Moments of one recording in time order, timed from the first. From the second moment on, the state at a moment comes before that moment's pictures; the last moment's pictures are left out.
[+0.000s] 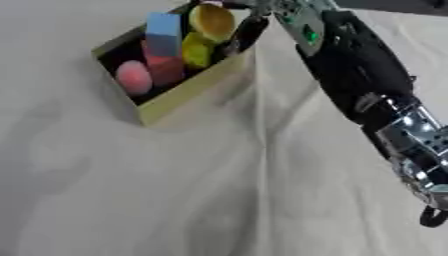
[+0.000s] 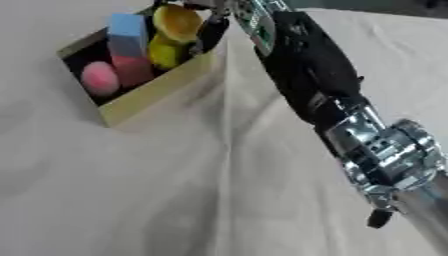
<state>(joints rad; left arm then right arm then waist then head) -0.64 0.40 -0.08 -1.98 -0.01 -0.25 0.34 -1.27 -0.41 0.24 -0.87 0.93 -0.54 0.44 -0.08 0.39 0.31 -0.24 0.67</state>
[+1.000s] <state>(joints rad) -0.63 0.40 -0.08 -1.98 0.00 -0.25 0.33 -1.29 -0.43 0.23 -1.00 0.77 -0.50 0.52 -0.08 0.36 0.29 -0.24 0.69</state>
